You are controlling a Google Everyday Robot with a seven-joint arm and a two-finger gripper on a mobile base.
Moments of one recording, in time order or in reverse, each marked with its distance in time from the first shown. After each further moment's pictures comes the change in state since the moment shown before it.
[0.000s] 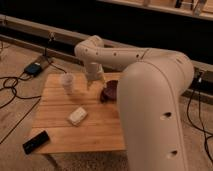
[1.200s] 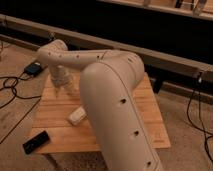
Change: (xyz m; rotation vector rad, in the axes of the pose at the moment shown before) arm 0.019 0.183 0.003 -0.123 0.058 -0.342
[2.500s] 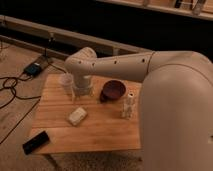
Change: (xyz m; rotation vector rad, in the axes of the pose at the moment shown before) arm 0.110 -0.070 -0.019 -0.039 -0.063 0.246
